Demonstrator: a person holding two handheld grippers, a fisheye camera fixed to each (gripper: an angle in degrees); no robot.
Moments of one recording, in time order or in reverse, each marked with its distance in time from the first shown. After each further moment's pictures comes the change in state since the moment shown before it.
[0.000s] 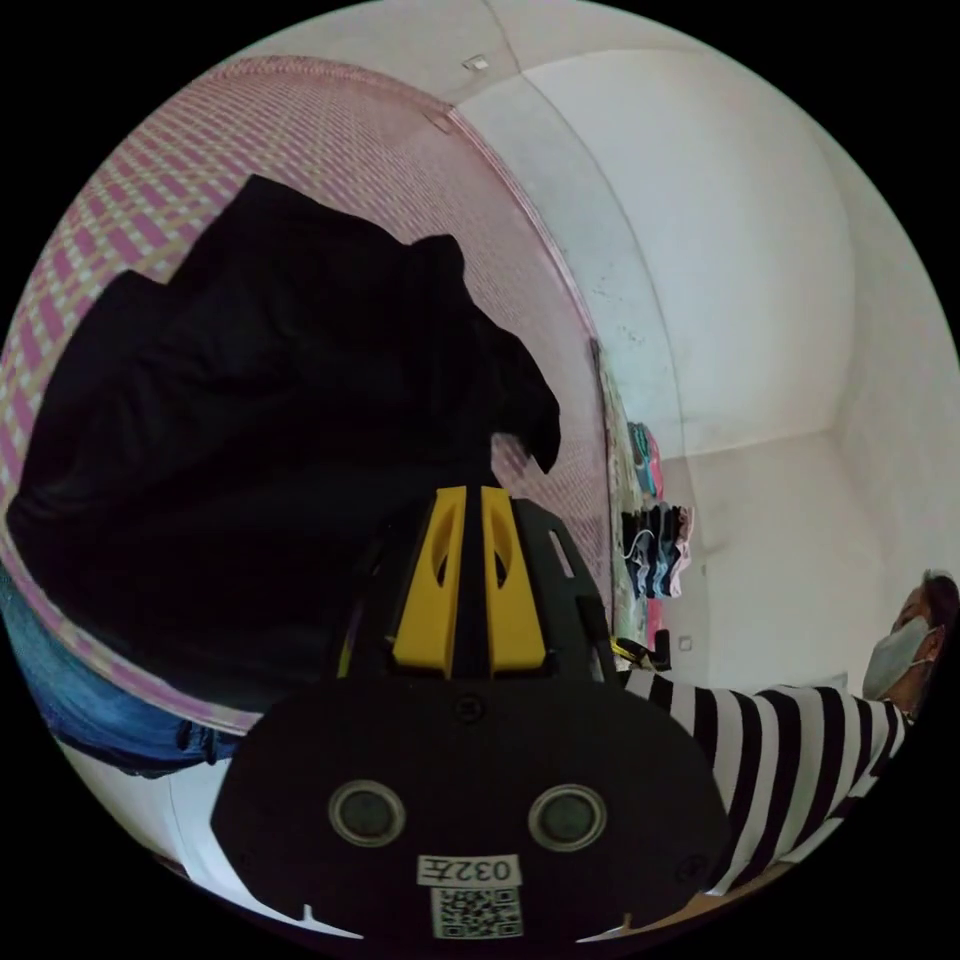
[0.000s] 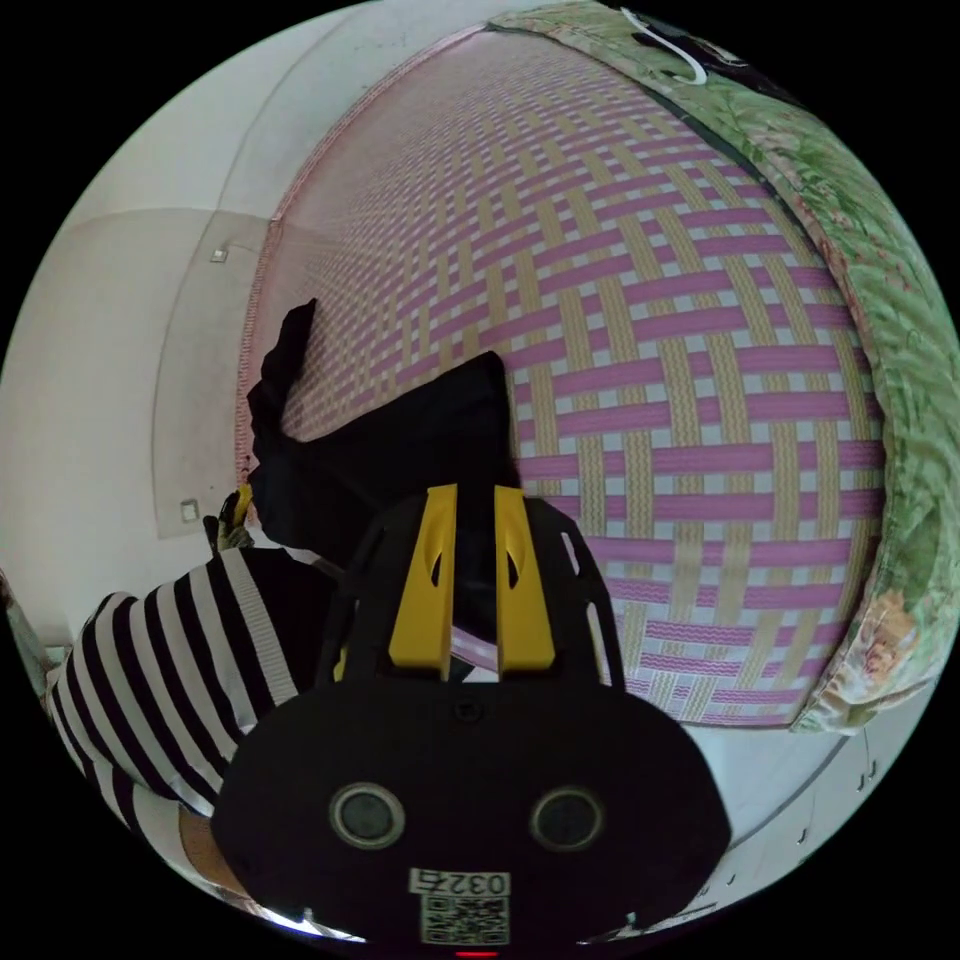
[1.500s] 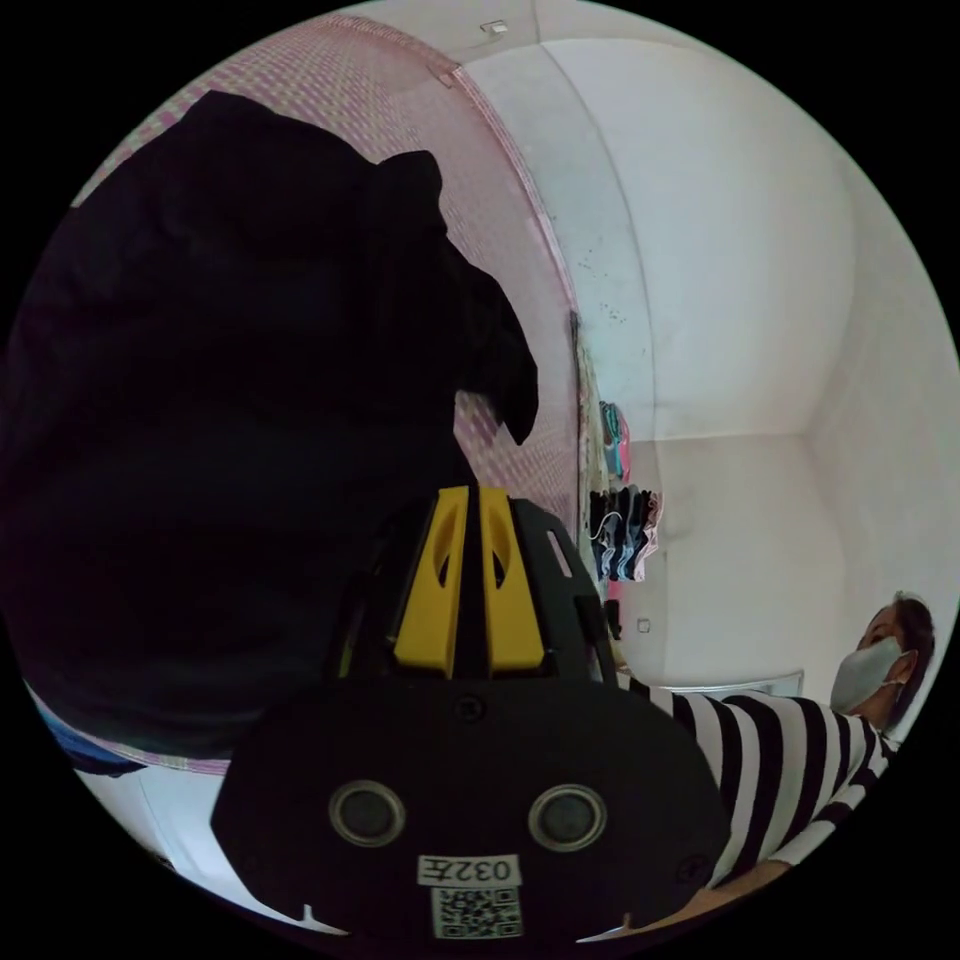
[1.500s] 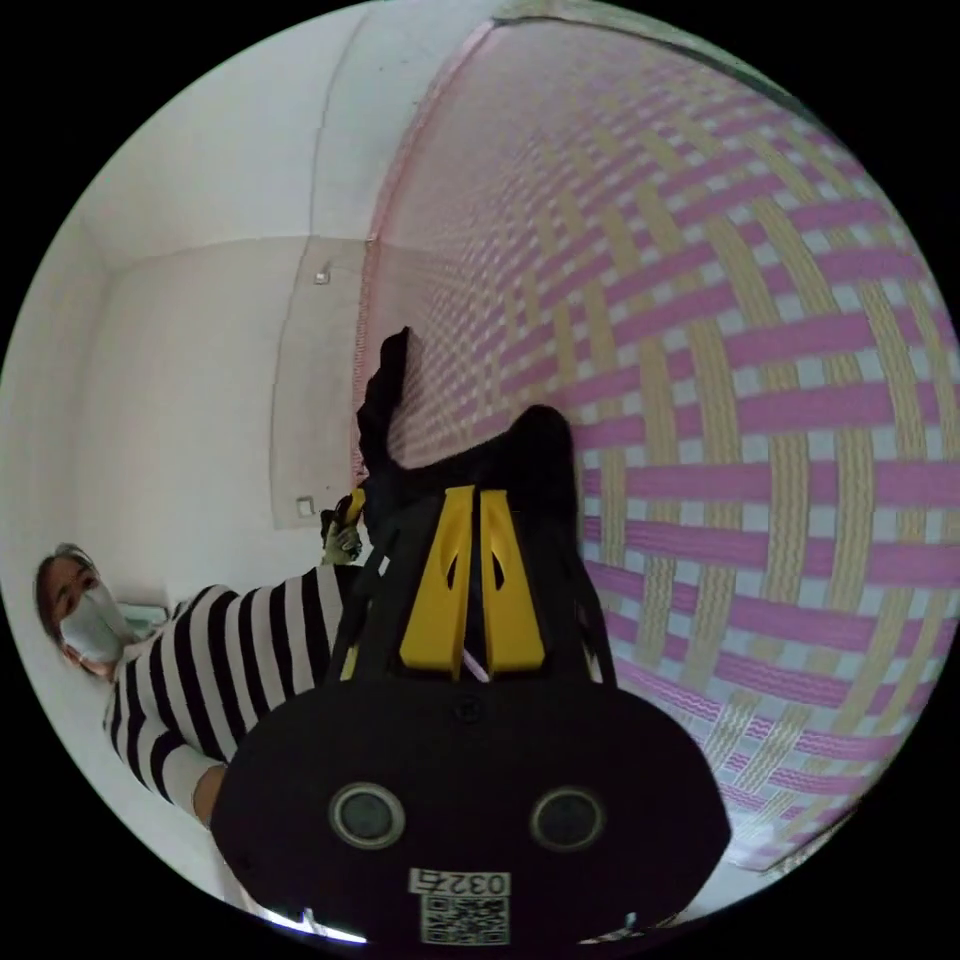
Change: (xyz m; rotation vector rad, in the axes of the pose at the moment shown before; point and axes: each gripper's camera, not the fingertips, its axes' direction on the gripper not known) left arm -0.028 -0.055 0.057 -0.088 0.077 -0.068; right arm 0.067 -0.132 -0.017 0.034 -0.362 -0.098
